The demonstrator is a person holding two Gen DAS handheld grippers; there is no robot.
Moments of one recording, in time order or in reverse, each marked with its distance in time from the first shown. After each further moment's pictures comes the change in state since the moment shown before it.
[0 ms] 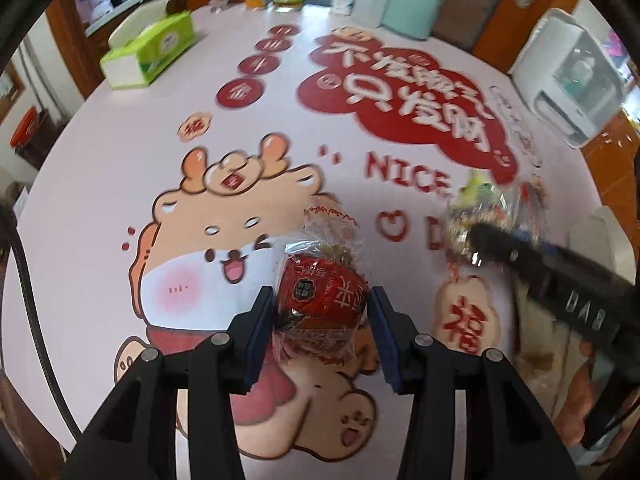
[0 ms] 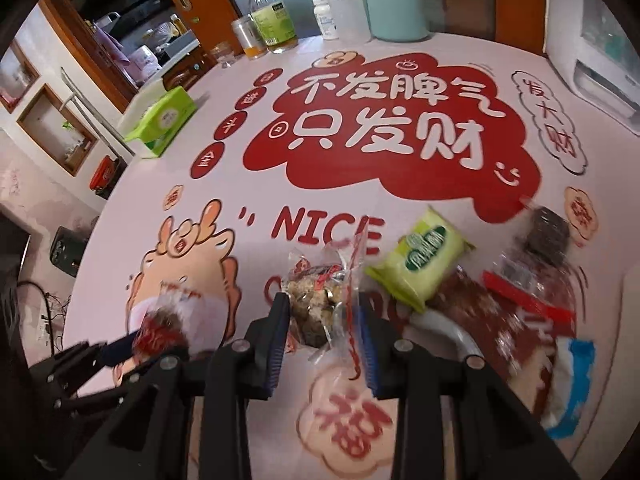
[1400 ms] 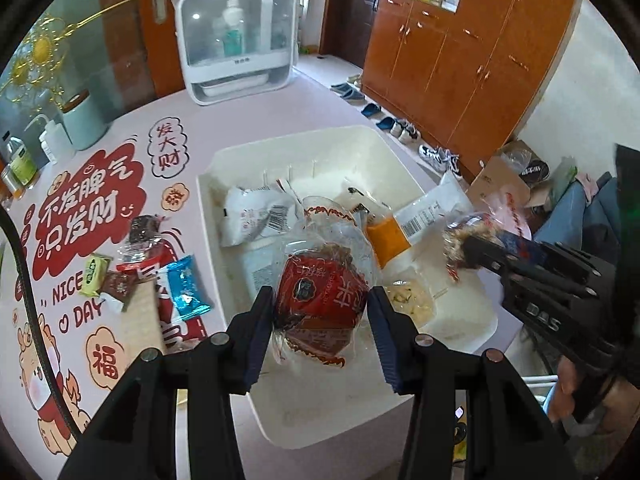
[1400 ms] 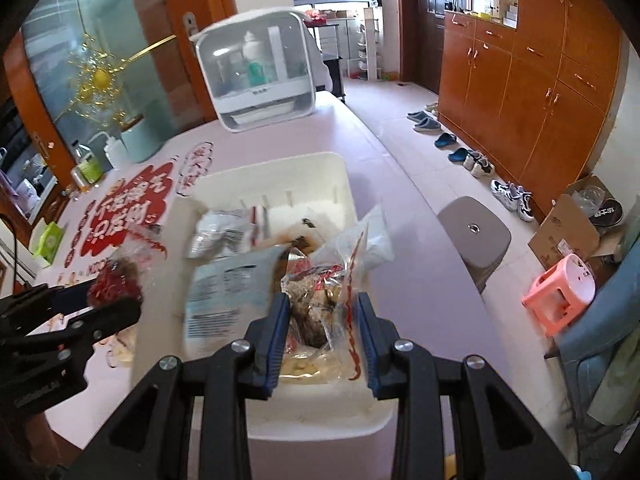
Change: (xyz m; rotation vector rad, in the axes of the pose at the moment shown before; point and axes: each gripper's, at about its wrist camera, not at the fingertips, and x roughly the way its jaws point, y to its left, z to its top) left arm -0.107 -0.392 -0.106 0.634 -0.067 -0.302; right arm -0.287 -0.274 -0.193 0.385 -0.261 -0.444
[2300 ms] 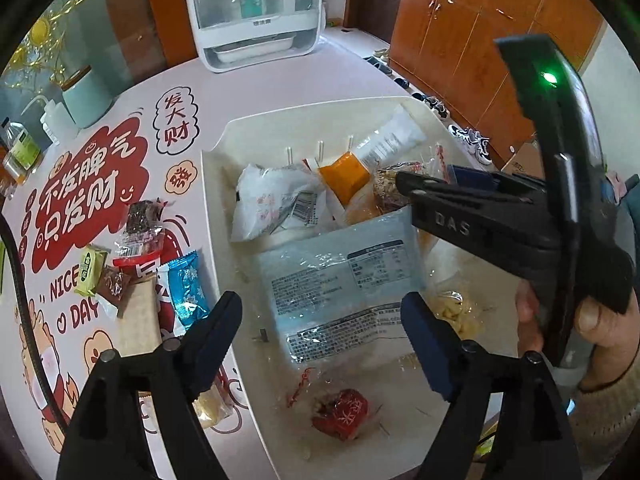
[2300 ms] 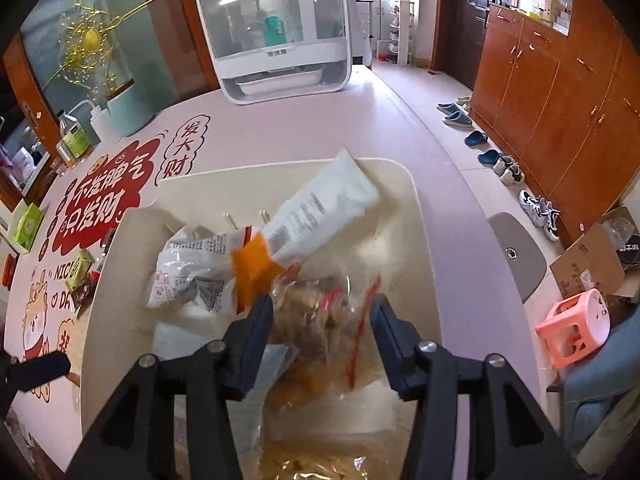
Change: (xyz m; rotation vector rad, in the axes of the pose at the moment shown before) left arm 0.062 0.024 0.021 -0.049 0.100 0.077; right arm 0.117 0.028 0.062 -0.095 0.079 0.042
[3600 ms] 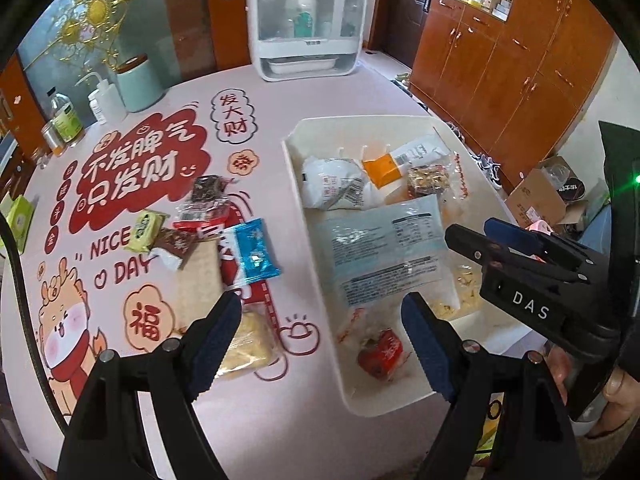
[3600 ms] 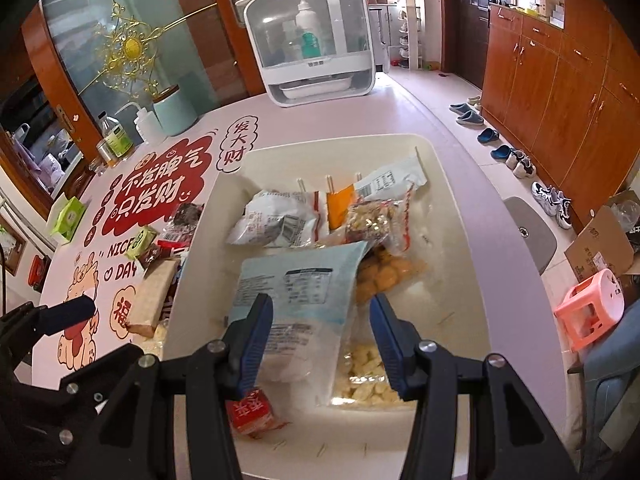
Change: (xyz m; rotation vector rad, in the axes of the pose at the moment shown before) left arm -0.072 0.047 -0.058 -0.078 -0.086 0.036; right arm -0.078 0.047 -0.061 0.025 -0.037 0.078
